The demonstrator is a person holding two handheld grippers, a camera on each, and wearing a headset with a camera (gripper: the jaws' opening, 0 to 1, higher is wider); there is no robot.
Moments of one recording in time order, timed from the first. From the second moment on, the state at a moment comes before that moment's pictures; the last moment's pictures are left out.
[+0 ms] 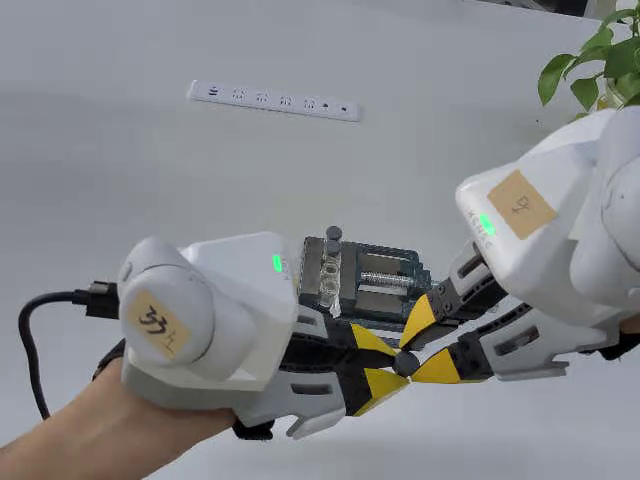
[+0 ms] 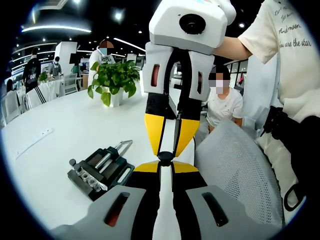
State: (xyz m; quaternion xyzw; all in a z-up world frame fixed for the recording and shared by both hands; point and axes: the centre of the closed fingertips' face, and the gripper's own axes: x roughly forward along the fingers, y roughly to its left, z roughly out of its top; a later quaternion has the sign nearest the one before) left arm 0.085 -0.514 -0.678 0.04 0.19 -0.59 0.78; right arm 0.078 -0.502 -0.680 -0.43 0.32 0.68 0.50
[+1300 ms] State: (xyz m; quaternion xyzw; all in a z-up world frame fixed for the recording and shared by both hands) left arm 0.147 -0.427 -0.738 0.04 0.25 -0.40 0.88; right arm 0.155 -0.479 -0.702 -0.45 0.32 0.67 0.51
